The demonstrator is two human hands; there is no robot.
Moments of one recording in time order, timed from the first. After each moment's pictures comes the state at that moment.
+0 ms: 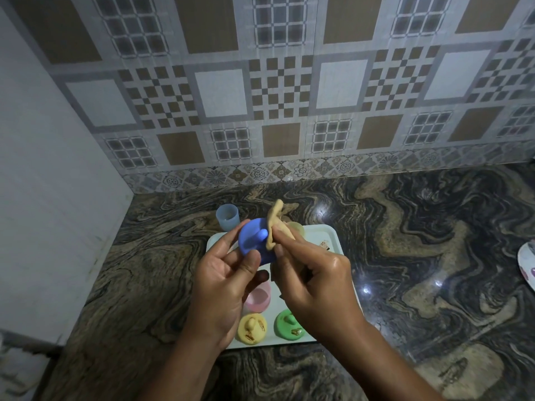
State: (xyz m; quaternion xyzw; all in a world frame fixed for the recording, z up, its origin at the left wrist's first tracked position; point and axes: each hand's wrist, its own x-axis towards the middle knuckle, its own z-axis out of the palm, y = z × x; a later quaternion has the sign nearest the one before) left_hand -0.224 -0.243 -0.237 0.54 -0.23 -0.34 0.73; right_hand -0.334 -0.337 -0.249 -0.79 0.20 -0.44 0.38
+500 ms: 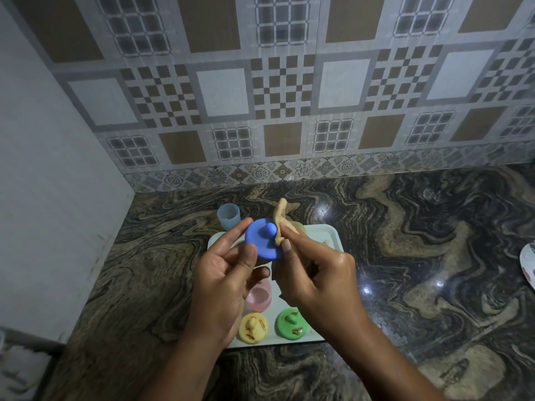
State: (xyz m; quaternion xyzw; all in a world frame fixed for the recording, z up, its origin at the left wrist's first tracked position) left_hand -0.227 -0.246 -0.234 0.55 -0.22 -0.31 0.74; right_hand -0.333 -0.339 -0.248 -0.75 0.23 -0.42 0.46
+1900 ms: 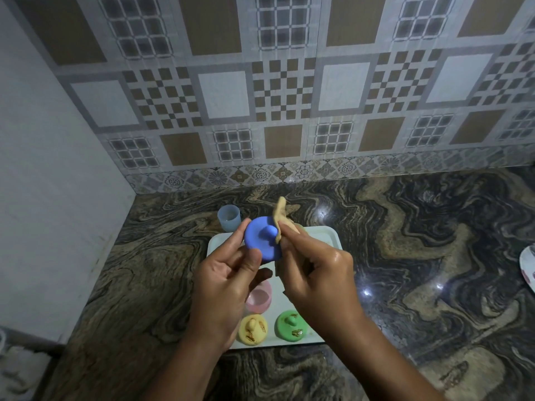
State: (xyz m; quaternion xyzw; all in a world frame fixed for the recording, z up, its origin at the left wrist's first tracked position) left_hand -0.227 -0.244 -0.236 0.56 -0.23 -0.30 0.73; right_hand -0.329 -0.340 -0.245 -0.78 0.23 -0.45 0.36
